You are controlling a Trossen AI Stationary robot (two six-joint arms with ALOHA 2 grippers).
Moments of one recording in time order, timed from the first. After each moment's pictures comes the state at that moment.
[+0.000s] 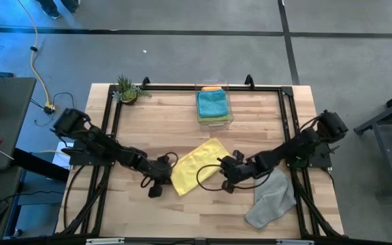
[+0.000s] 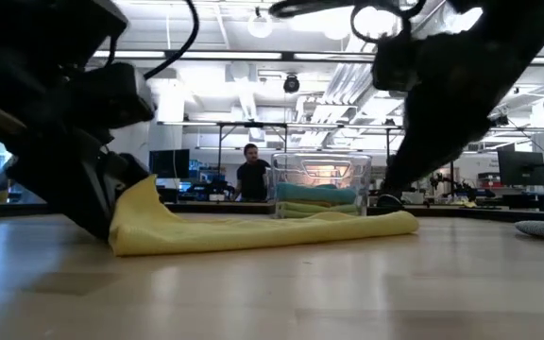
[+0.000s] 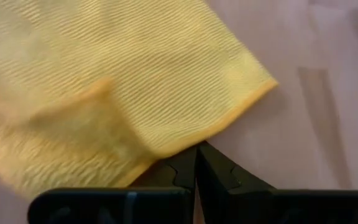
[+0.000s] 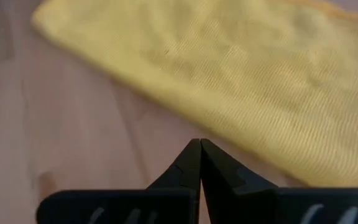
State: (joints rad) left arm -0.26 1.60 0.48 0.29 0.03 -0.37; right arm 0.41 1.62 0.80 -0.14 0.33 0.71
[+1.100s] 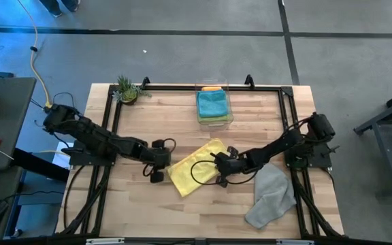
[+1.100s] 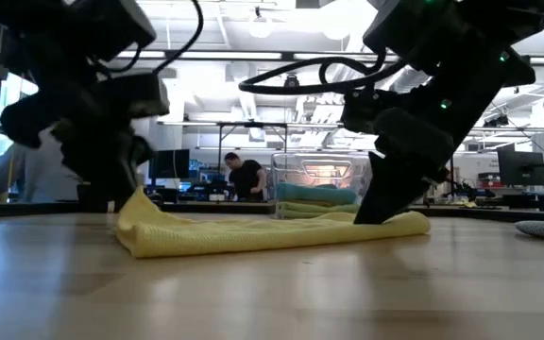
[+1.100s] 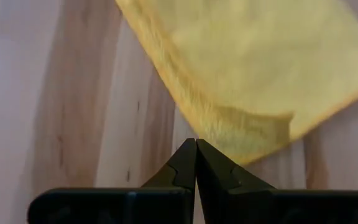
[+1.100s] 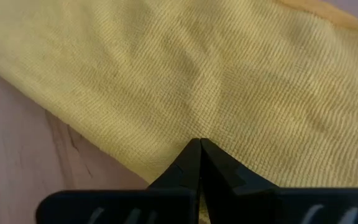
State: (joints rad) left arm -0.11 1.44 0.55 -0.10 -0.10 -0.28; right arm 0.30 1.77 0.81 -0.03 0.28 0.61
